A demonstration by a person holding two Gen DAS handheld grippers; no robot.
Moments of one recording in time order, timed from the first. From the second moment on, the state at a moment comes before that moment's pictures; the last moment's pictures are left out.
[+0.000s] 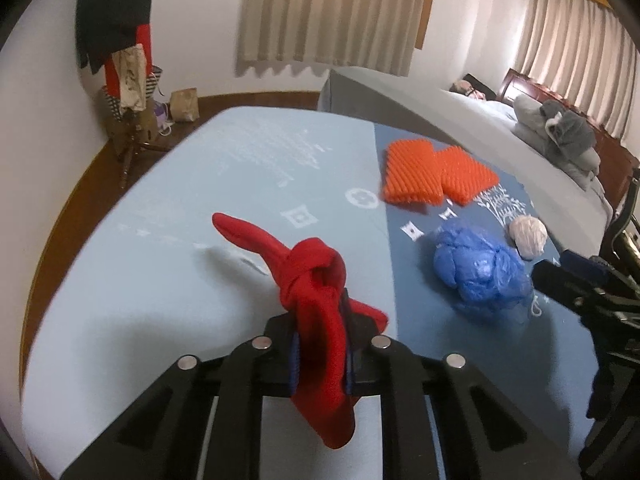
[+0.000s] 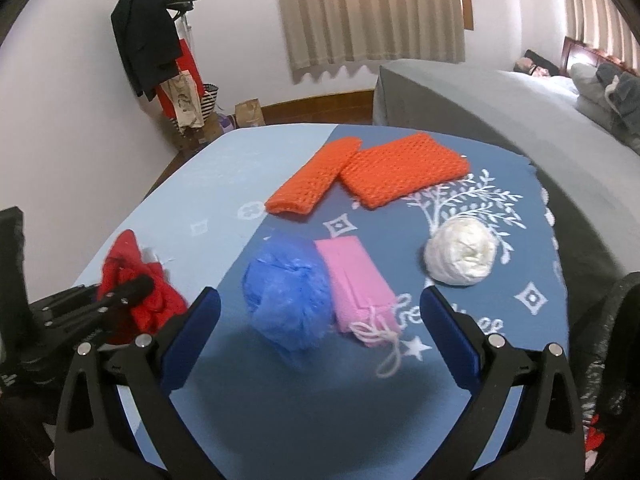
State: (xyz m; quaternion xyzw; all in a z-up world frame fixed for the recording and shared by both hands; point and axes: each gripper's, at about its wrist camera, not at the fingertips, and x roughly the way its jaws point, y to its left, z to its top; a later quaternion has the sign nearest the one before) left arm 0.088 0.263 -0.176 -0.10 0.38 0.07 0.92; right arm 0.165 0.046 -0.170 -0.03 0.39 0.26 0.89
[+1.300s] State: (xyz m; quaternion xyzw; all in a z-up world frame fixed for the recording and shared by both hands) left arm 0.082 0.215 -0.118 -0.07 0.33 0.03 0.94; right arm 0.144 0.013 -0.115 -0.01 0.36 0.28 0.89
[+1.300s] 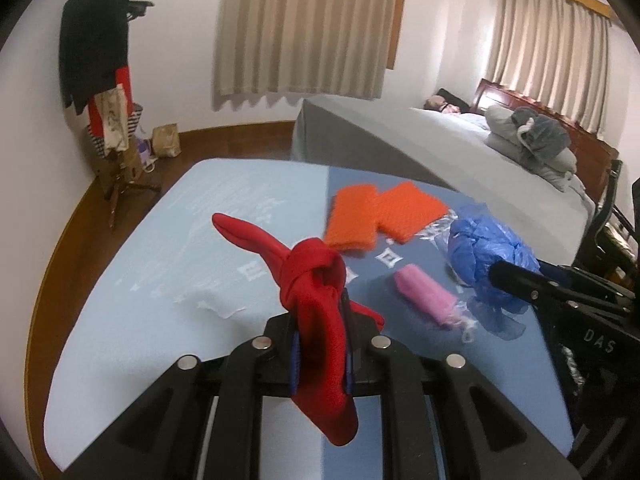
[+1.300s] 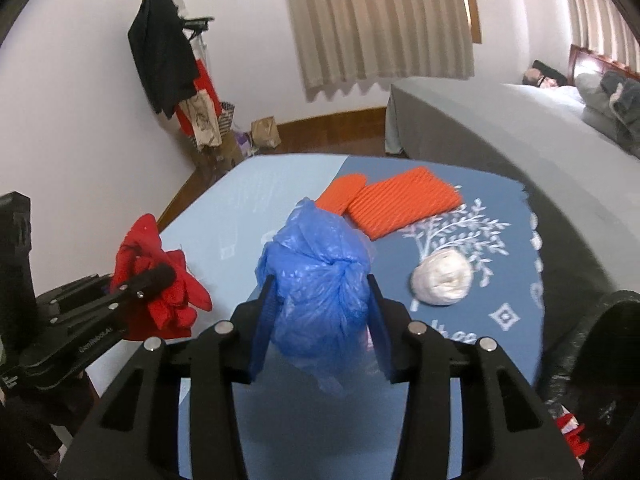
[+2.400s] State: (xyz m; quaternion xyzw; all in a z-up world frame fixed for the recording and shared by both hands) left arm 0.089 0.057 -0.060 -0.04 0.28 -0.12 0.95; right arm 0.093 -0.153 -0.063 0.04 0.29 0.16 0.94
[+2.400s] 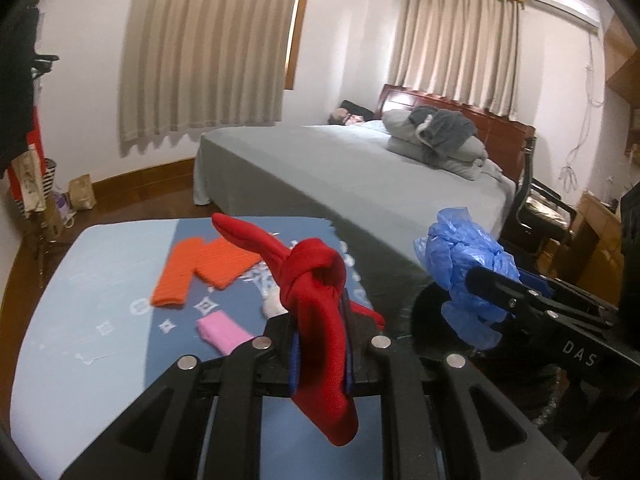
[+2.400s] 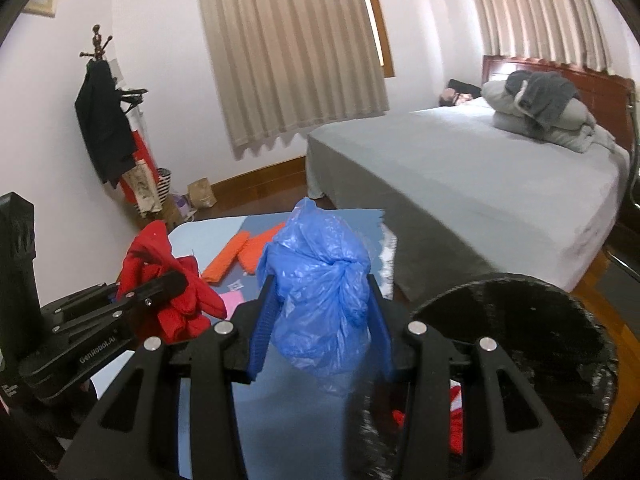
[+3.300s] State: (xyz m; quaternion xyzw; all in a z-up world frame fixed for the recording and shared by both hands) left arm 0.095 -0.083 -0.057 0.02 0.28 -0.26 0.93; right arm 0.057 -0.280 -0.075 0.07 0.29 0.04 0.95
